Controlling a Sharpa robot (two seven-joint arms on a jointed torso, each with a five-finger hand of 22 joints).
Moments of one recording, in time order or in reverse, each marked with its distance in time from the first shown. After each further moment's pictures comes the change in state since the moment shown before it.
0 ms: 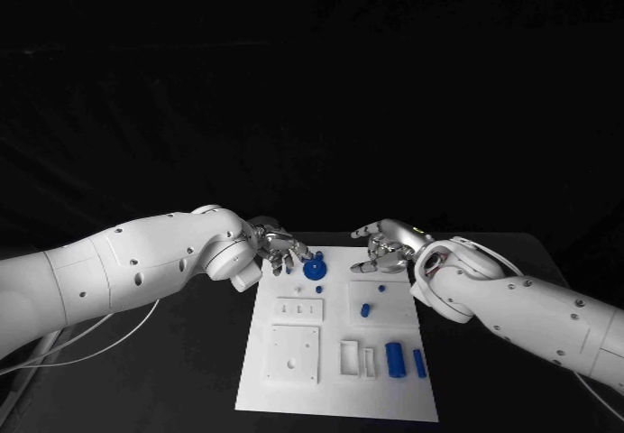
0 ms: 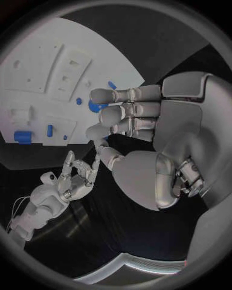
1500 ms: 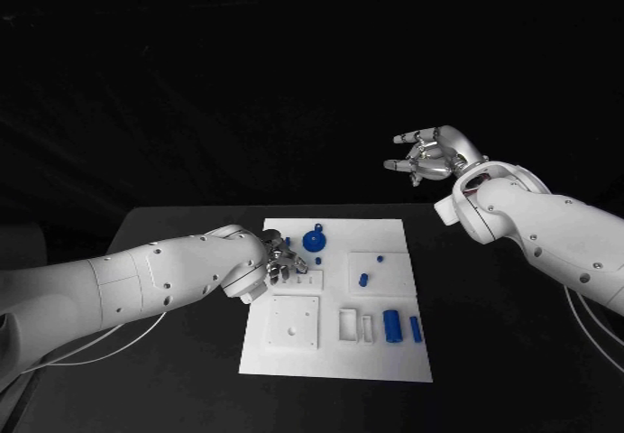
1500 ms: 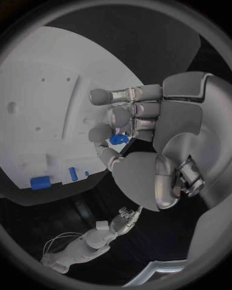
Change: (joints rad) left arm -0.134 0.062 -0.077 -0.036 -0.222 -0.131 -0.068; left_hand -0.015 -0.015 0.040 -0.006 -0.024 0.003 0.002 0.000 0.006 0.007 -0.007 0.104 0.034 0.043 0.000 0.043 0.153 0.000 0.139 0.007 -0.275 0.357; right arm 0.025 -0.012 0.202 -0.107 0.294 -0.091 0.111; right_hand -0.058 0.047 0.020 -0.086 0.108 0.081 -0.009 0.000 0.002 -0.003 -0.003 0.004 -0.064 0.000 0.000 -0.009 -0.045 -0.001 0.020 -0.005 -0.131 0.000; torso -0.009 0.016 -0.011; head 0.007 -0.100
